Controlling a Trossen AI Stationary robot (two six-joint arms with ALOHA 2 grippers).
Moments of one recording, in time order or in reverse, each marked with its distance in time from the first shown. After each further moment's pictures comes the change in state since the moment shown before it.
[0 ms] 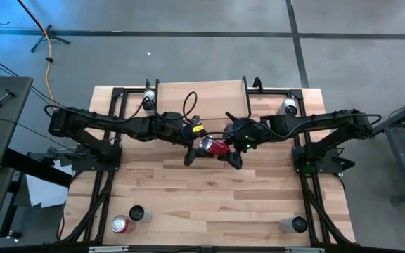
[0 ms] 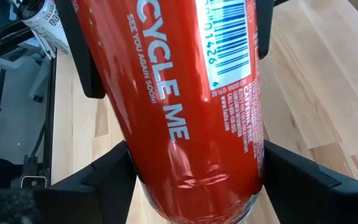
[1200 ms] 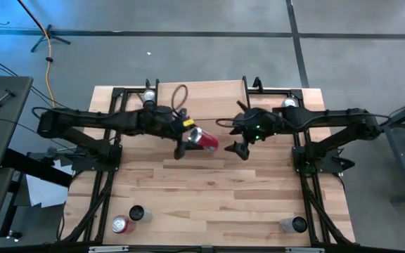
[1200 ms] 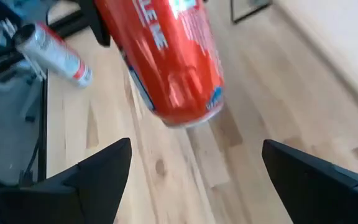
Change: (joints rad) left arm 0.047 -0.167 0.000 -0.265 -0.076 0.027; right arm -0.061 -0.117 0.000 -0.084 0.040 0.015
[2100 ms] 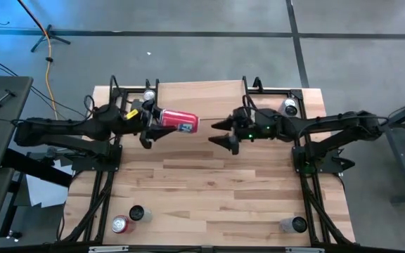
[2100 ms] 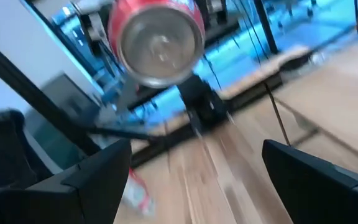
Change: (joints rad) left arm 0.014 -0.441 -0.414 0.610 -0.070 -0.299; right arm -0.010 -0.014 -0.286 0.900 0.023 0.132
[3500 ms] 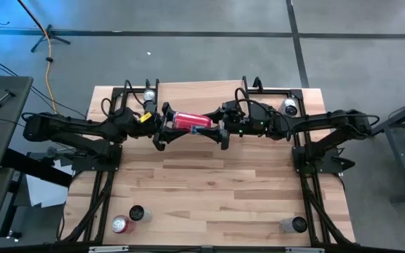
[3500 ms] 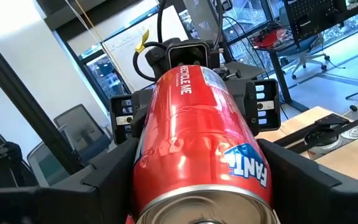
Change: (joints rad) left arm -0.006 0.235 -0.002 0.312 0.026 -0.037; right arm -0.004 0.137 0.145 0.164 0.004 -0.082
